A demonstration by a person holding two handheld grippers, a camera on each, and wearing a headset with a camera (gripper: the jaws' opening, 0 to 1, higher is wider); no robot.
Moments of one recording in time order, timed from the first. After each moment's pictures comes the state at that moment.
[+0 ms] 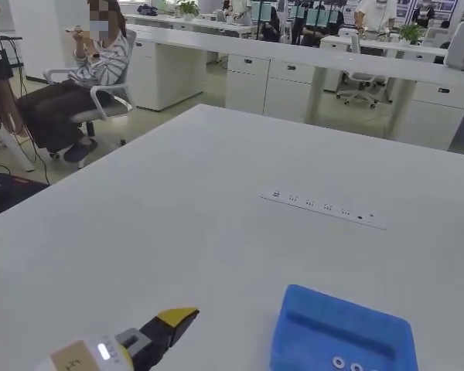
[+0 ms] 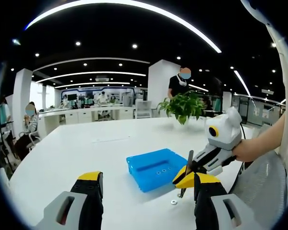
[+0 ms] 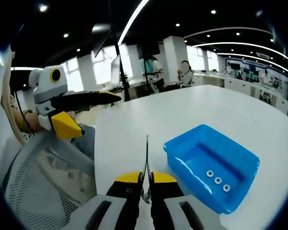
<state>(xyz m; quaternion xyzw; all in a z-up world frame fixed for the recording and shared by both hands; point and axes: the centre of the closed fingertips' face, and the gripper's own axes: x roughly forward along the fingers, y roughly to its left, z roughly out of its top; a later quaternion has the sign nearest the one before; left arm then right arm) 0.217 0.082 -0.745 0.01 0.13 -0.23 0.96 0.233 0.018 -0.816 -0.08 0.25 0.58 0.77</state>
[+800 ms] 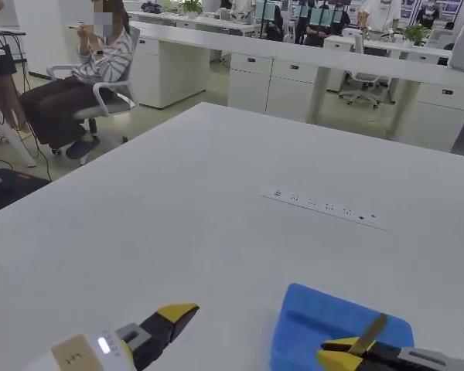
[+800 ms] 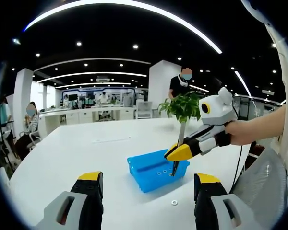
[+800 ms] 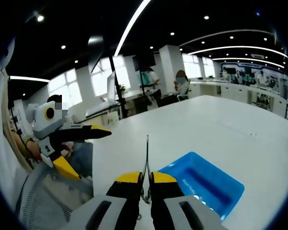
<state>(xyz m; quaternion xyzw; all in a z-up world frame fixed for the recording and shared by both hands) 0.218 0.083 -0.744 0.01 0.12 -0.23 0.97 0.271 0.027 -0.761 -0.04 0.22 0.58 0.78</state>
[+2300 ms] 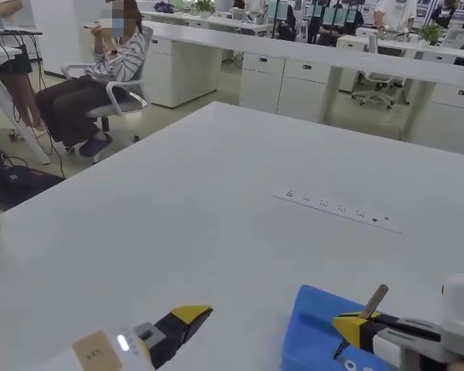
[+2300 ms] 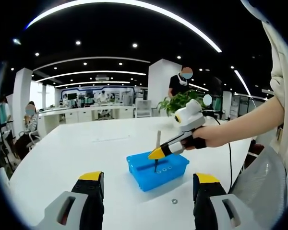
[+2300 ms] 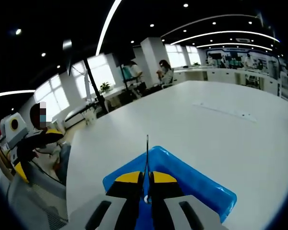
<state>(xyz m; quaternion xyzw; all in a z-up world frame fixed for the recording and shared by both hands) 0.216 0.083 -0.746 0.01 0.13 -0.23 0.96 0.350 0.025 -0.816 -0.01 0.28 0.53 0.80</state>
